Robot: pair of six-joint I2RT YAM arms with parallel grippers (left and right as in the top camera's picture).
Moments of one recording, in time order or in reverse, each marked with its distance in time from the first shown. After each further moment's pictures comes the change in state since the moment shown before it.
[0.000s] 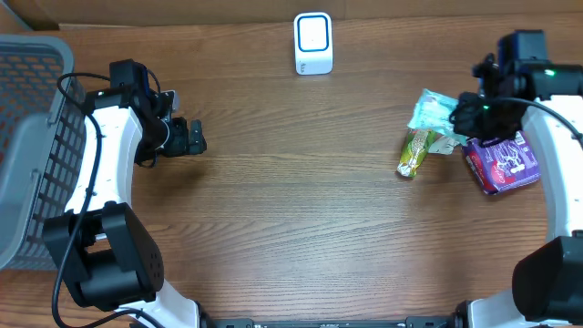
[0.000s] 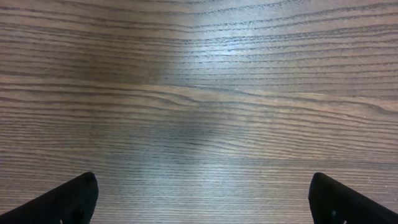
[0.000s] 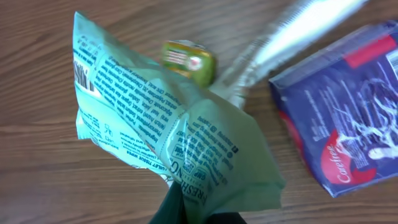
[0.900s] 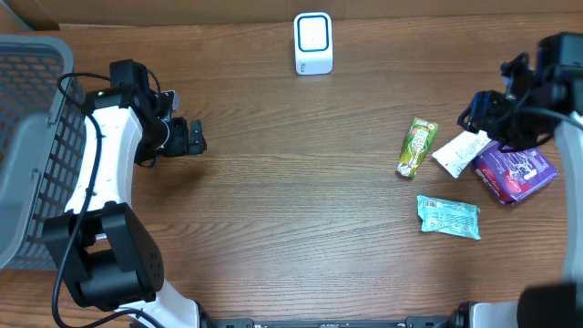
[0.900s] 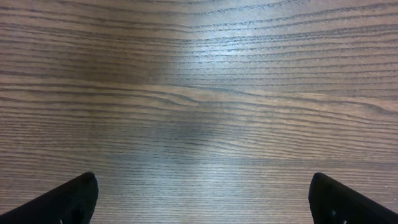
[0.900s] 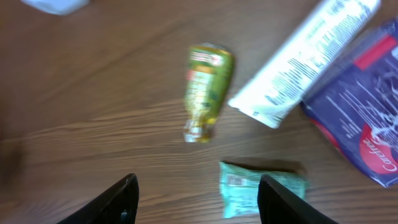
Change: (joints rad) left arm 0.000 0.000 0.000 0.000 0.000 0.000; right arm -0.073 -0.158 0.058 -0.097 -0.174 0.004
